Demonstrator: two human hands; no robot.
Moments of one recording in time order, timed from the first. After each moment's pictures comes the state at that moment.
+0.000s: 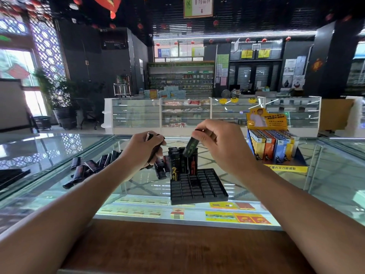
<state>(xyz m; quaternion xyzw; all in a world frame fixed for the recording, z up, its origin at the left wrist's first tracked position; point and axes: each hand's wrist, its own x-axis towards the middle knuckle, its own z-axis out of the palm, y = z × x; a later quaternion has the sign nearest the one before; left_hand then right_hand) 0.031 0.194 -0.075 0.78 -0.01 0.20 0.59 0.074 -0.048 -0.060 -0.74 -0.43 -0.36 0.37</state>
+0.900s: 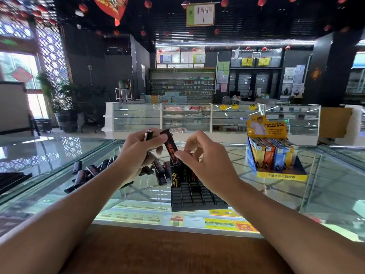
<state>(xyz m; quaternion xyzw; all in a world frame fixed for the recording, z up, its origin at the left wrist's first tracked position) 0.018 0.196 -0.064 0.69 -0.10 0.20 0.68 0.047 -0.021 -0.077 -0.76 -0.40 -0.28 0.42</state>
